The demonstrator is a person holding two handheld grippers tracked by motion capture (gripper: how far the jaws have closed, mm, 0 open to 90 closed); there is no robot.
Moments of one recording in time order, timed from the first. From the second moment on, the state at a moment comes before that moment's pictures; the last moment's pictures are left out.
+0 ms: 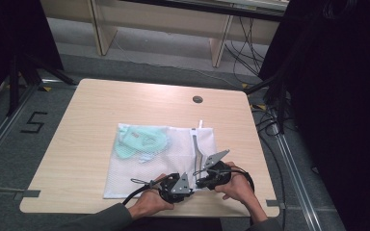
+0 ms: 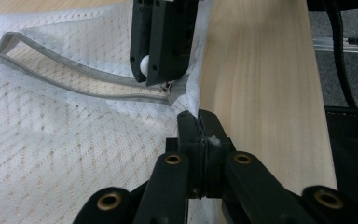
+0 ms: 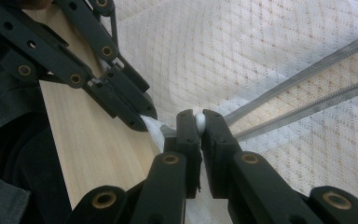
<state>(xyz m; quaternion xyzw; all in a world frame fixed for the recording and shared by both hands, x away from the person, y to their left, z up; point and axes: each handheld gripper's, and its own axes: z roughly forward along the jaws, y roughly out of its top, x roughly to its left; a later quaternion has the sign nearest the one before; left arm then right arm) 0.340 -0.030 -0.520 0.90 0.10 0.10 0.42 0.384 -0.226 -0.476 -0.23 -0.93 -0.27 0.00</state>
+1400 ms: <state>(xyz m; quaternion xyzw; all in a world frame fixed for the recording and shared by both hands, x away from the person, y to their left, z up) 0.330 -0.027 -0.516 0.90 0.09 0.08 0.43 0.404 -0.225 -0.481 -0.20 -0.94 -0.26 -0.02</state>
